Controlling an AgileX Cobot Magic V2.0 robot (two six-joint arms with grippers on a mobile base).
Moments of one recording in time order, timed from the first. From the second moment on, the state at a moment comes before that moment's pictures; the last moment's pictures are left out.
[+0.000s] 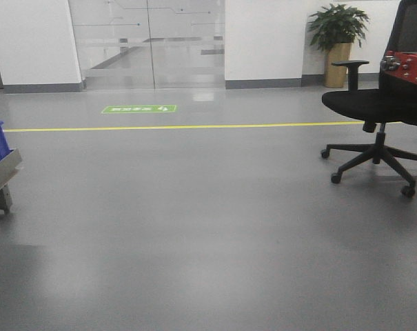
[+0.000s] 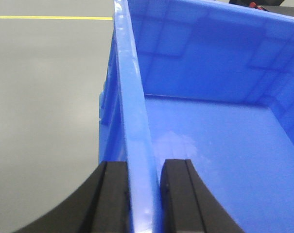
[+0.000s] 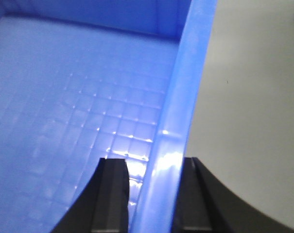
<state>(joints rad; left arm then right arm) -0.21 1.64 -2.08 -0.02 0.94 -0.11 0.55 1.67 -2.09 0.01 1.17 0.23</state>
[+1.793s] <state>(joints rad) -0.21 1.64 -2.08 -0.02 0.93 -0.11 0.54 1.67 -2.09 0.01 1.17 0.23</state>
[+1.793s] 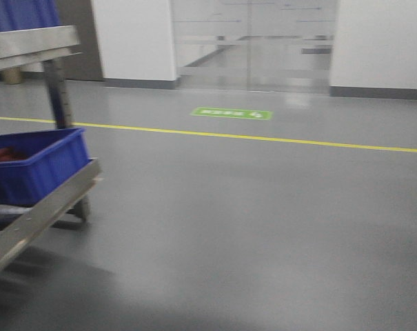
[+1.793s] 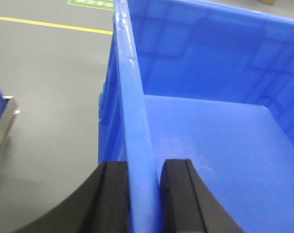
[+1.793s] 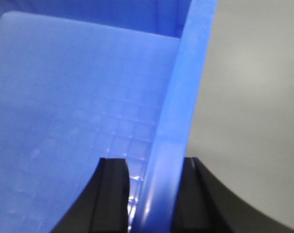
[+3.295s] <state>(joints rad) -0.21 1.64 -2.08 -0.02 0.93 -0.11 0.54 1.67 -2.09 0.01 1.17 0.23</state>
